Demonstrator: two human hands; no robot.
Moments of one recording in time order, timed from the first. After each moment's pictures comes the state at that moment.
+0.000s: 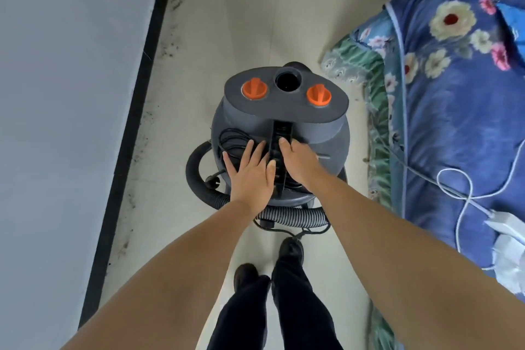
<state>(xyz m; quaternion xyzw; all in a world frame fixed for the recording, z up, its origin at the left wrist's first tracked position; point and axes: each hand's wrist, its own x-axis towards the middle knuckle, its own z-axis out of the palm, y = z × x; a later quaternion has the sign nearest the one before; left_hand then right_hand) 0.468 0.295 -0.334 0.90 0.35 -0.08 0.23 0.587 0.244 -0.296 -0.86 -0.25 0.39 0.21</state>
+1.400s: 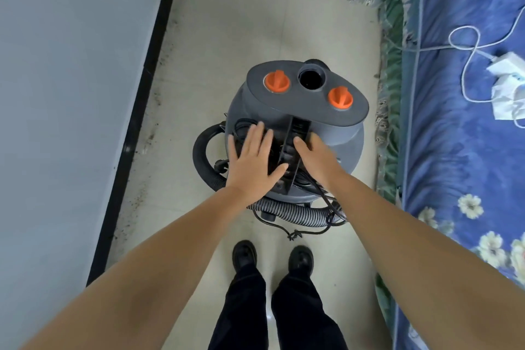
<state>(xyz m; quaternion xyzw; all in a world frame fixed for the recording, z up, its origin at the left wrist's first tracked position) 0.108 0.064 -0.324 0.93 0.30 -0.11 0.18 0.243 -0.027 -0.301 -0.85 -0.19 0.40 0.29</state>
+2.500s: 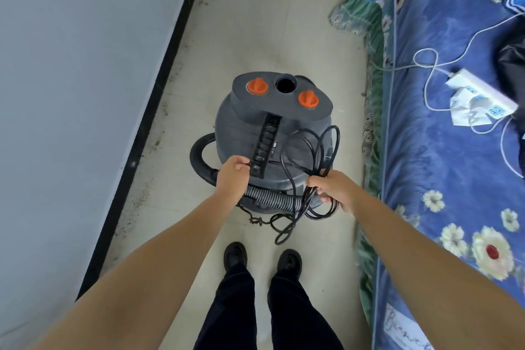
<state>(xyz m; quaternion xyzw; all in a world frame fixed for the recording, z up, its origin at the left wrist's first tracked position) 0.086 0.003 -0.271 0.61 0.57 0.01 0.55 0.255 -0.149 -0.252 -0.77 -0.07 0.55 0.31</state>
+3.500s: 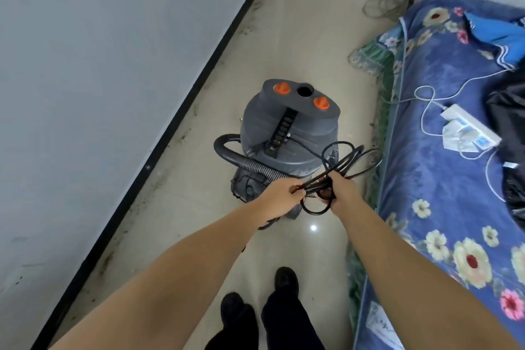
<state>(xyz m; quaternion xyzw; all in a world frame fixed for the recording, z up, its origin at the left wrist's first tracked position) 0.046 -0.129 -0.182 0.76 0.34 -0.06 0.55 0.185 -0.199 -0.195 -0.69 0.17 0.44 0.55</state>
